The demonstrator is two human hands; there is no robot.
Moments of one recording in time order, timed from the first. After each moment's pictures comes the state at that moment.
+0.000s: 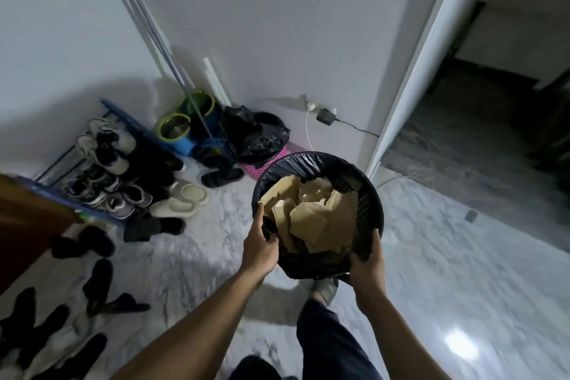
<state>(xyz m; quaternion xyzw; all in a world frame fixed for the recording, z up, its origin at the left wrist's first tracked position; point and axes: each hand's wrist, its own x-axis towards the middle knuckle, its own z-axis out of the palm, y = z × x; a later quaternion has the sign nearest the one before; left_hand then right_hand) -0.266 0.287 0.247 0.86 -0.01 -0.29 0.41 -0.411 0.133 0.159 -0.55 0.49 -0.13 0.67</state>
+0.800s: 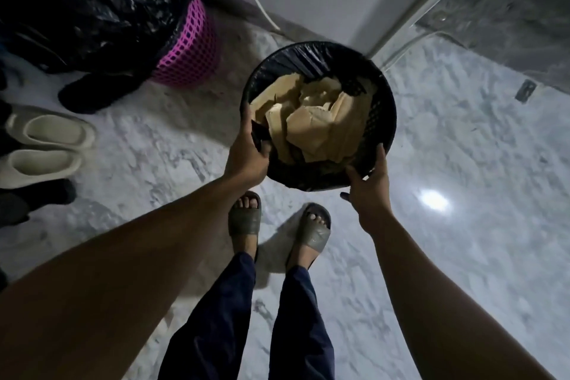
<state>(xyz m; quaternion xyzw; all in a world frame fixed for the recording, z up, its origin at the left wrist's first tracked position) -0.043 0.110 -0.204 0.87 -0.10 -0.42 0.25 -0.237 -0.007 -0.199 -0.45 0.66 -0.01 0.60</state>
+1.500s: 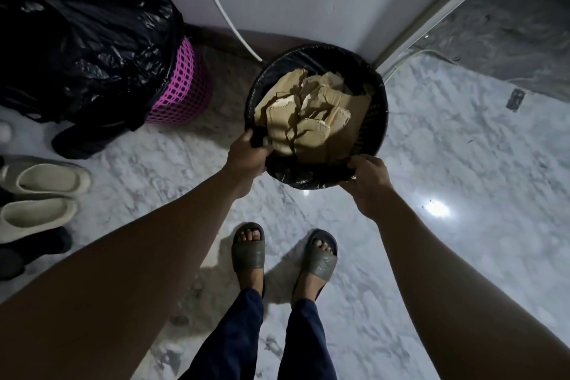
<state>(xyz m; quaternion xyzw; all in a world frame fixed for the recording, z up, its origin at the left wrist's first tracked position) 0.009 0.059 -0.235 0.73 0.04 -0.54 0.42 -0.182 -0.070 -0.222 -0.29 0.68 -0.05 0.67</state>
